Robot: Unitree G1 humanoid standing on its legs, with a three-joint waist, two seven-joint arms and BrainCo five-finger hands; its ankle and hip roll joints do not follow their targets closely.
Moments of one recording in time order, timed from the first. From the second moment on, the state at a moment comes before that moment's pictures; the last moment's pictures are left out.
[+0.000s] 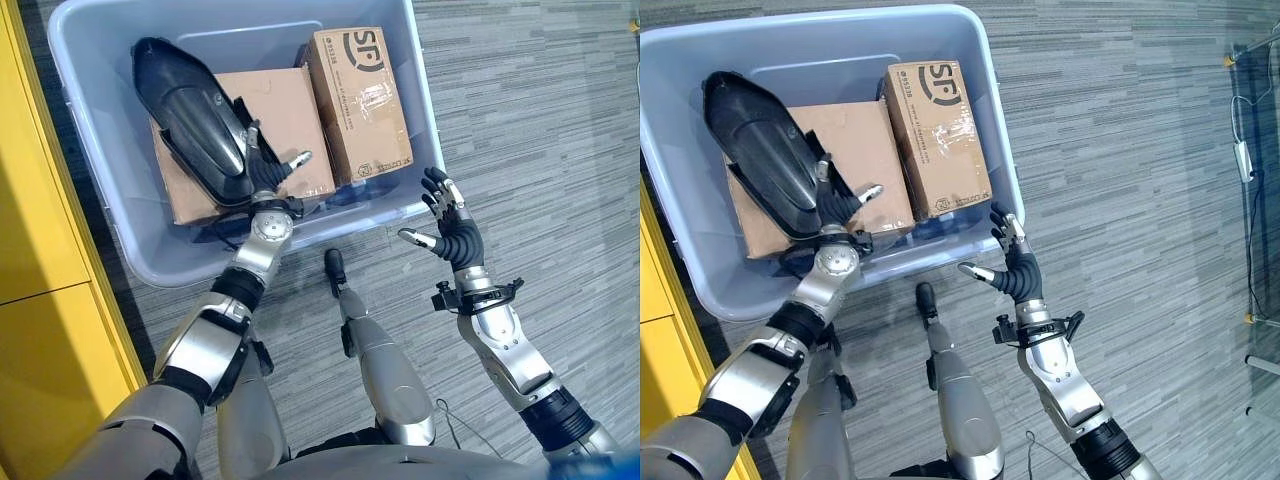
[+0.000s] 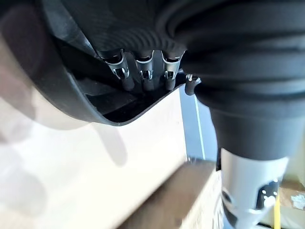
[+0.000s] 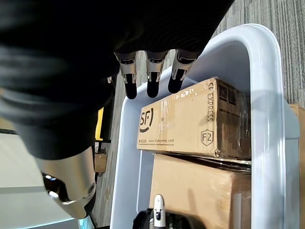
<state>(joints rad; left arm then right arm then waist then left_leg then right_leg) -0.73 0.27 -0.37 0.74 -0.26 -0.25 0.60 -0.11 -0.41 0.40 -0.12 0.31 -0.29 -0.29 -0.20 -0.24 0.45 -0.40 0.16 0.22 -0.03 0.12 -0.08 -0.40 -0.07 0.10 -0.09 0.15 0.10</state>
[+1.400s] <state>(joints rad) -0.31 0.30 -0.29 0.14 -0.28 -0.29 0.46 -0.06 -0.41 0.28 -0.12 0.31 -0.28 -0.32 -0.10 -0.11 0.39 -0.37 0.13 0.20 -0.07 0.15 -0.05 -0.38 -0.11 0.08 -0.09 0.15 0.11</state>
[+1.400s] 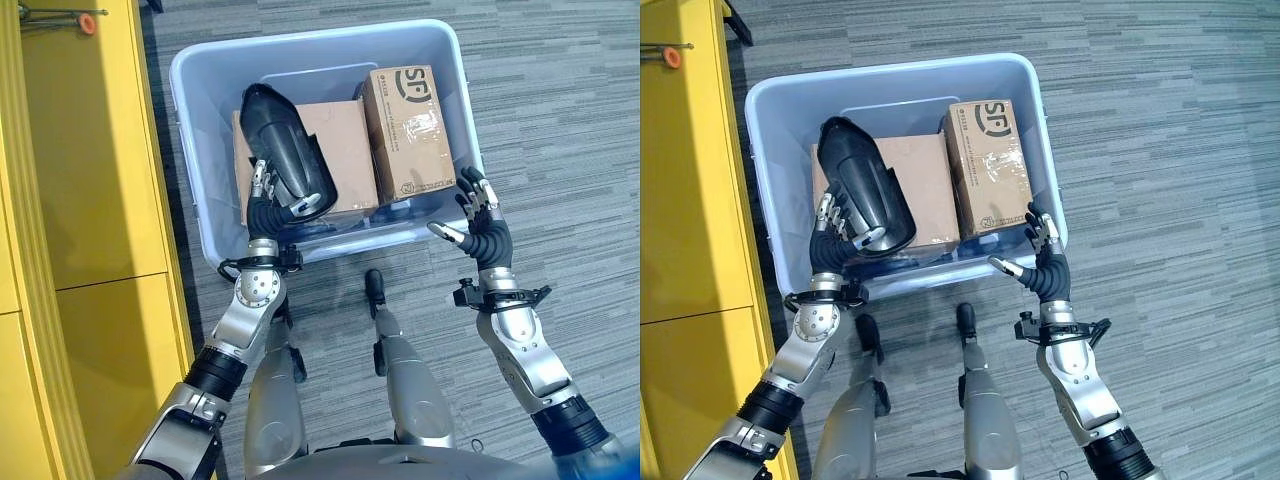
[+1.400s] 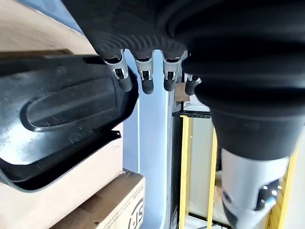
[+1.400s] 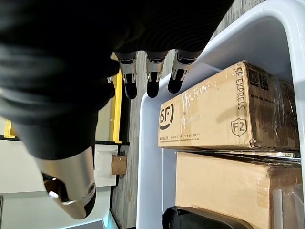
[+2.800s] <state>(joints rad) -0.46 0.25 -0.13 0.30 -0.20 -0.34 0.88 -0.08 -0.41 0.34 -0.12 0.31 -0.29 -0.36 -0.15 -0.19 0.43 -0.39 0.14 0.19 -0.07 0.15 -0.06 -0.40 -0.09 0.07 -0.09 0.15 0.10</state>
